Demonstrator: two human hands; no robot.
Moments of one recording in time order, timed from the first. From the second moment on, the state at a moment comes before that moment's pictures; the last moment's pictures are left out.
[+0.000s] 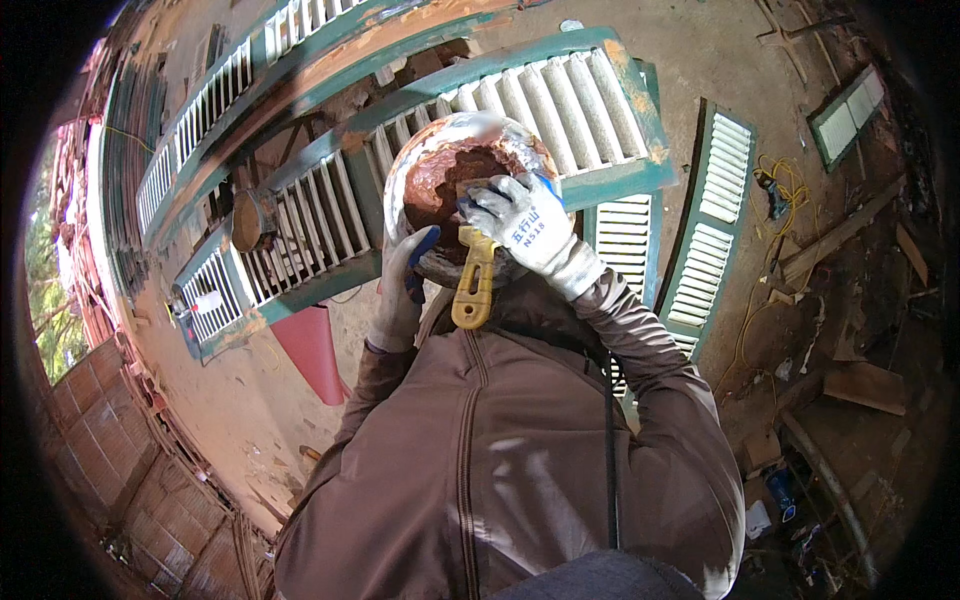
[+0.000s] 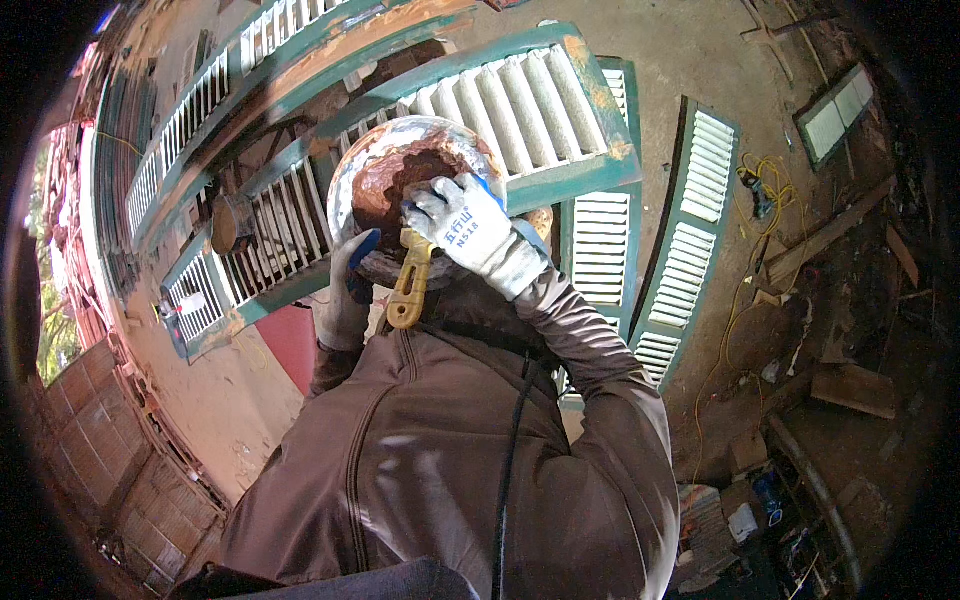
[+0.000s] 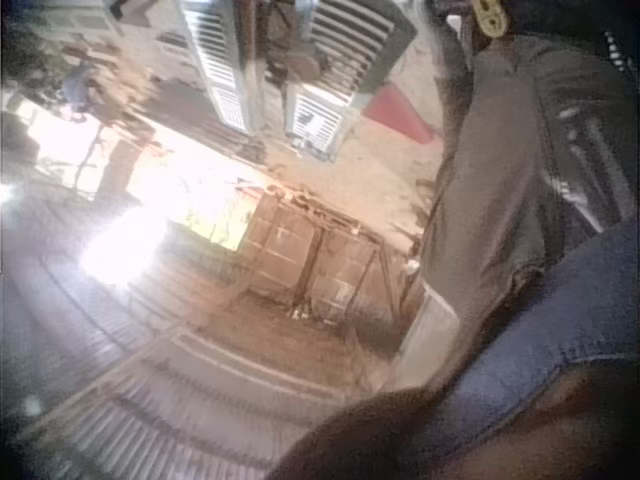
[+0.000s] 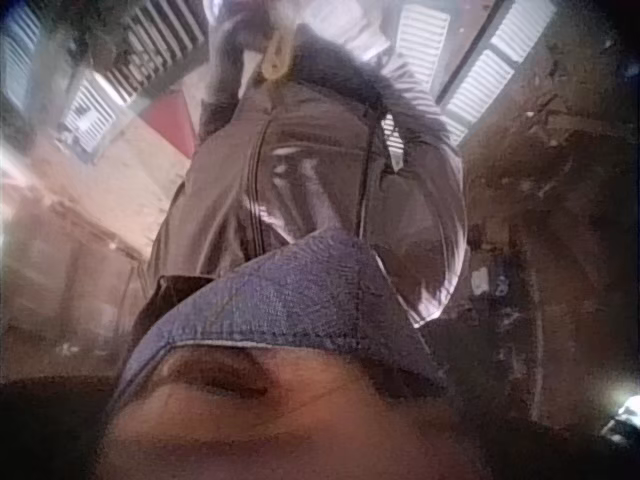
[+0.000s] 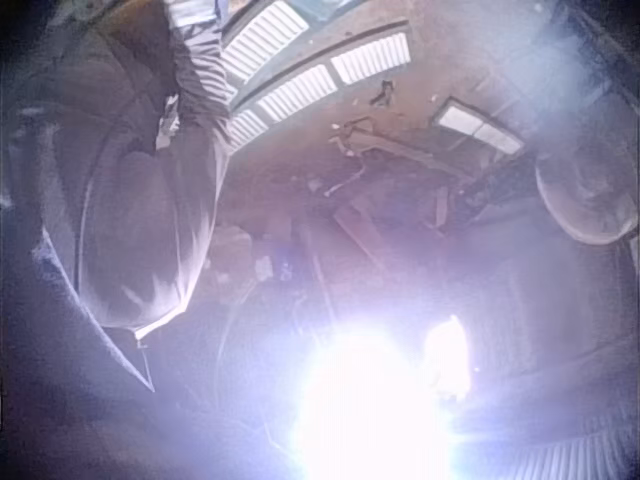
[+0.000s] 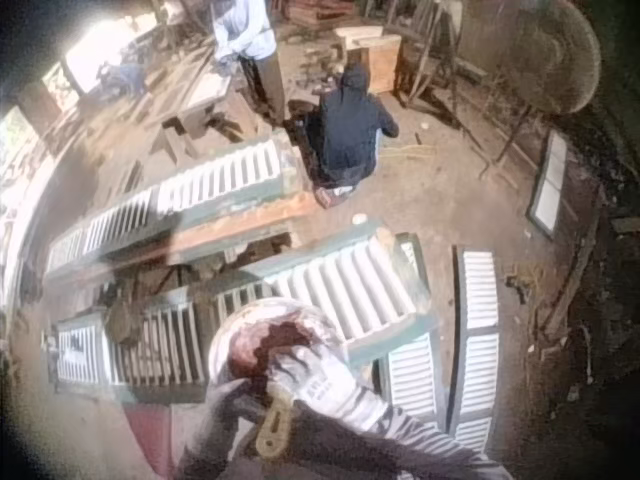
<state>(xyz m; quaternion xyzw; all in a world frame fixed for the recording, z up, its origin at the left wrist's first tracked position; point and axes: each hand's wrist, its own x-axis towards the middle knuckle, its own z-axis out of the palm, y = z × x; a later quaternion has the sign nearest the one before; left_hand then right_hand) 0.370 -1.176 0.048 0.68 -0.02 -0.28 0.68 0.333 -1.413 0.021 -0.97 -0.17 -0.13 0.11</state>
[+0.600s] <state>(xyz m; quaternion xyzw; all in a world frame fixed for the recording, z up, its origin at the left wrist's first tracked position) 0.367 -1.187 0.057 0.65 0.05 -0.24 0.72 0.331 -1.409 0.031 -0.96 -0.11 -0.16 0.20</state>
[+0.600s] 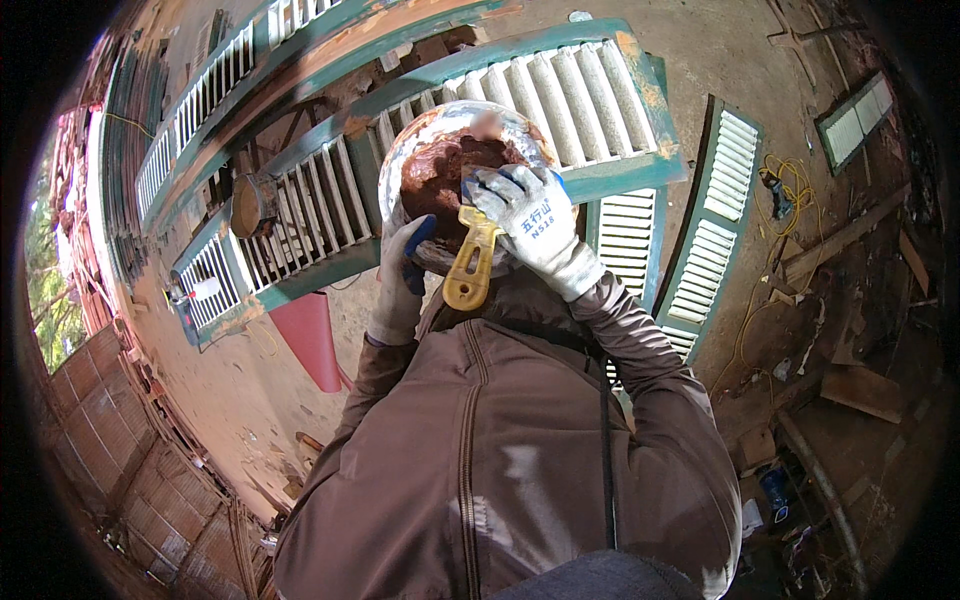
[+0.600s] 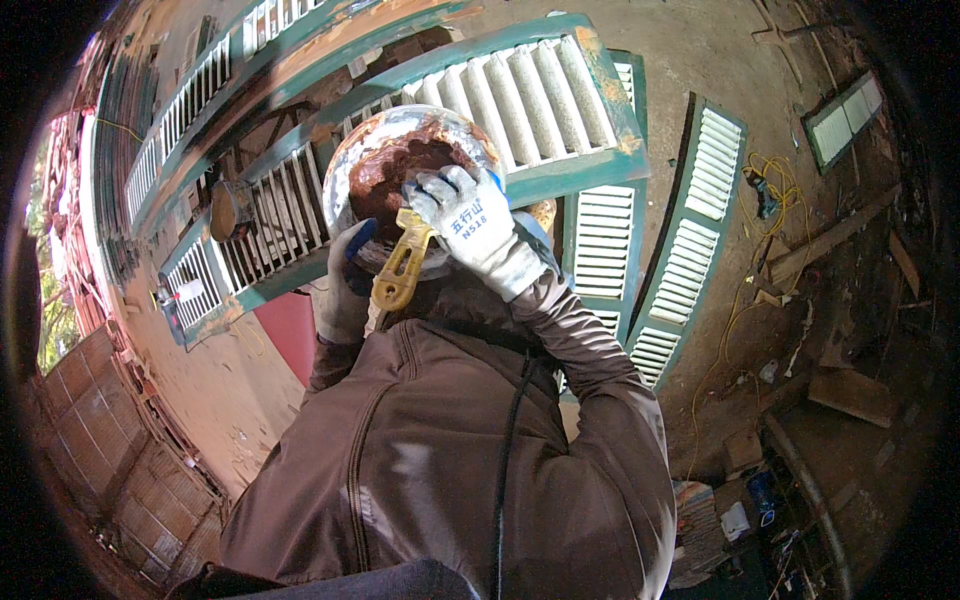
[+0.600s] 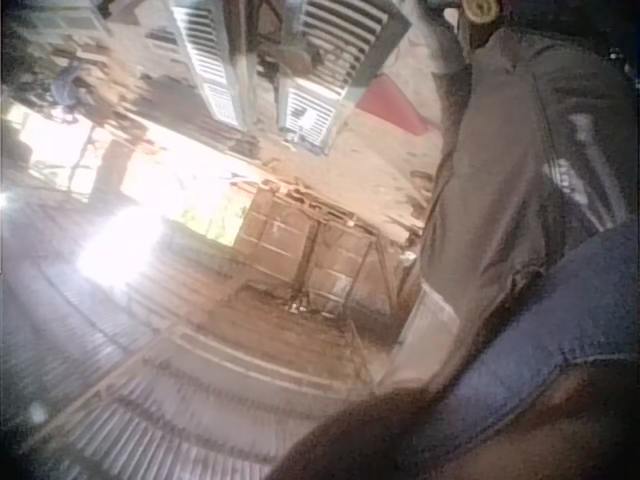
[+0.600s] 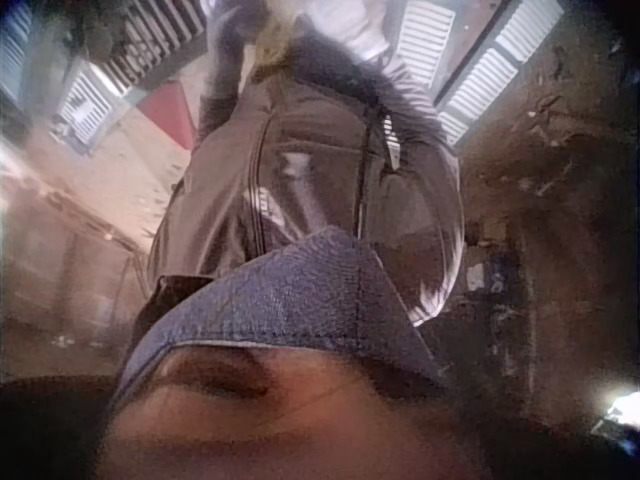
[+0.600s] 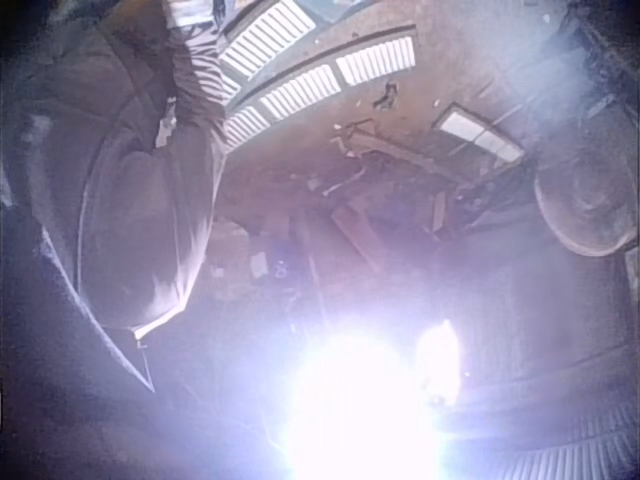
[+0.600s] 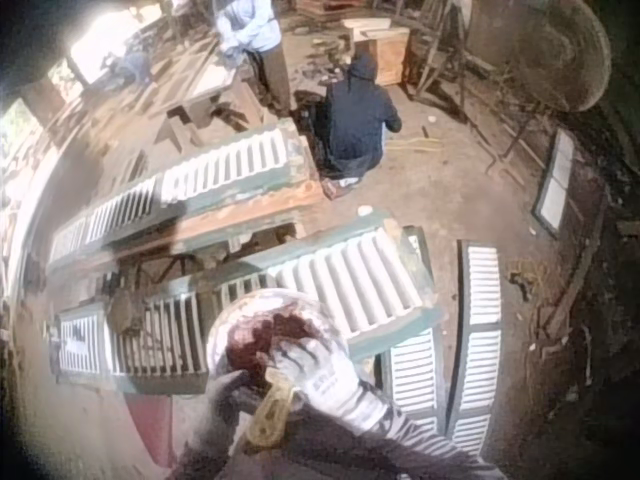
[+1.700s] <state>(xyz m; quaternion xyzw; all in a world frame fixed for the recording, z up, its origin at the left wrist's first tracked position) 0.353 -1.123 -0.011 0.74 -0.06 -0.16 0.65 0.280 -1.433 0.058 -0.46 0.29 -0.08 0.84</state>
